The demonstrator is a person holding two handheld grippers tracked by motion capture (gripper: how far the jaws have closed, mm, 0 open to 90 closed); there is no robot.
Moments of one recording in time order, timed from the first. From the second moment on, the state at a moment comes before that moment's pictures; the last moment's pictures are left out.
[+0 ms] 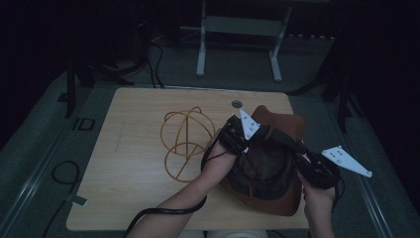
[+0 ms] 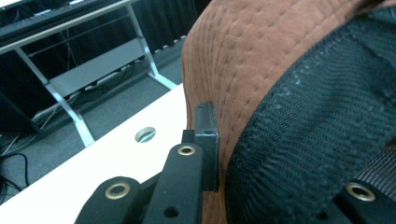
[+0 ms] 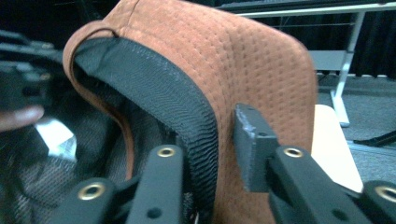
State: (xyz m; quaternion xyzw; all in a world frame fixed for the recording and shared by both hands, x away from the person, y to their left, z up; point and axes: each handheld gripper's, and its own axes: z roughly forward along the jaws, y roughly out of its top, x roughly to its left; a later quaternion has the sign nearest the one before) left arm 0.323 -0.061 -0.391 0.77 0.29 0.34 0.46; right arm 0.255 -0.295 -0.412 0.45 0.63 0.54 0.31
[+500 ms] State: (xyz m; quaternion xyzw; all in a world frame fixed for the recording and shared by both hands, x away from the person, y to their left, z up) left arm 0.307 -0.055 -0.388 0.74 0.26 0.35 0.51; right arm 0.233 -0.331 -0.404 0.40 0.66 0.57 0.28
